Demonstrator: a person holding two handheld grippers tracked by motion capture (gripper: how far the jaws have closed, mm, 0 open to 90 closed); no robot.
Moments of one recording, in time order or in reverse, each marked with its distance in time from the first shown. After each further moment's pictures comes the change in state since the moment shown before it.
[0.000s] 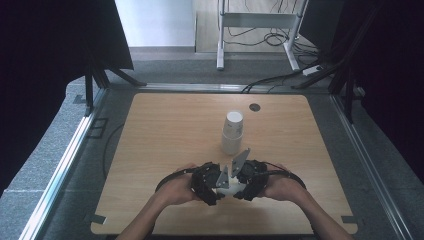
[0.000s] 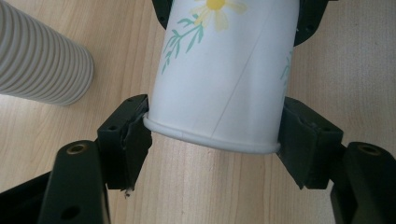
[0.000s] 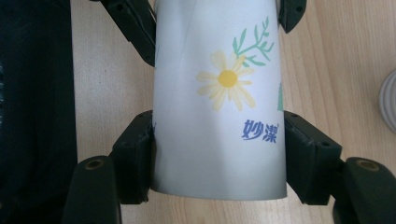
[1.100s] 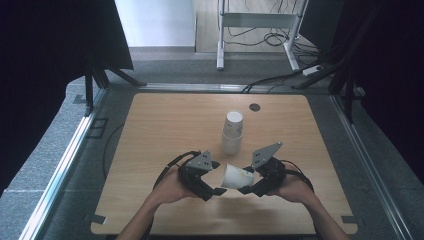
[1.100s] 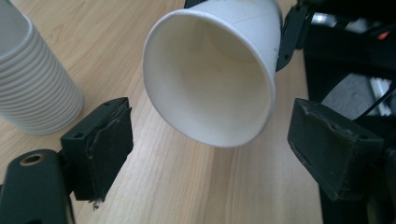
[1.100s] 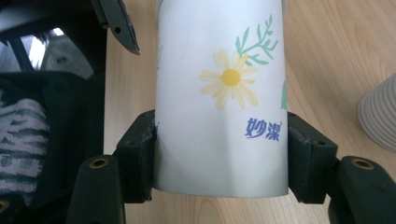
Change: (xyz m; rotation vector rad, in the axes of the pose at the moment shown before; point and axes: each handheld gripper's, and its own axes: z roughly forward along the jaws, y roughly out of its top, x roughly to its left) left arm 0.024 -0.033 -0.024 -0.411 -0.172 -0.273; right arm -0.005 -0.039 -0.028 -0.342 0.039 0.112
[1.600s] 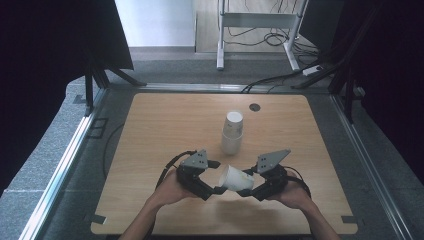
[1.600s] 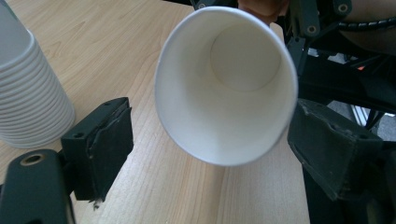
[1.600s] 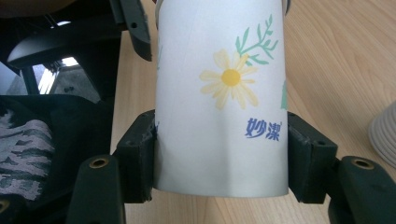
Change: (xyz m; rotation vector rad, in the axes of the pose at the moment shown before) left arm 0.002 -0.008 0.000 -0.102 -0.035 -0.041; right arm 0.007 -0.018 0.004 -0.160 0.012 -0.012
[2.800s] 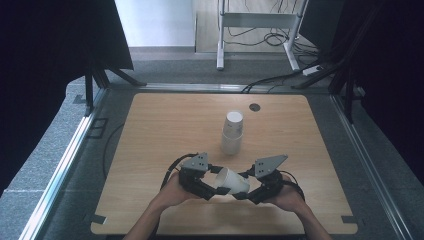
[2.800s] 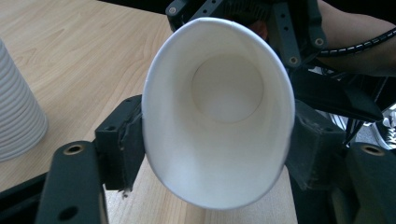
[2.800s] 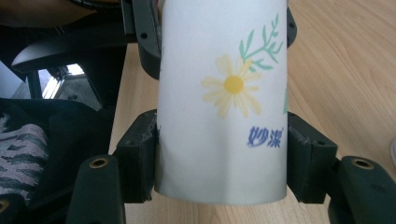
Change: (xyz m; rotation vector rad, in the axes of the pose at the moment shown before) left arm 0.000 -0.008 0.008 -0.061 -0.062 -0.010; right arm 0.001 -0.011 0.016 -0.071 0.023 -0.034
